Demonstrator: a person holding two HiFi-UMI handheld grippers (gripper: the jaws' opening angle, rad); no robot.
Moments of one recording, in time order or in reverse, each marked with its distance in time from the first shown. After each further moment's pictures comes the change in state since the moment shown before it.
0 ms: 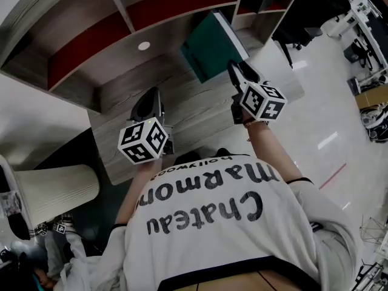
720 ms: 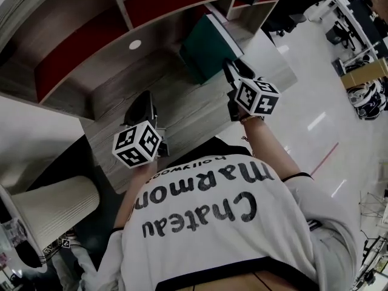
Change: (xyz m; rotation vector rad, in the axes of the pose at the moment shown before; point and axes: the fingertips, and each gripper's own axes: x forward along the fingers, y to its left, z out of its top) left arm 0.002 0.038 -0.019 -0.054 0.058 -0.072; right arm -0.002 0.001 -0.026 -0.049 0.054 -0.157
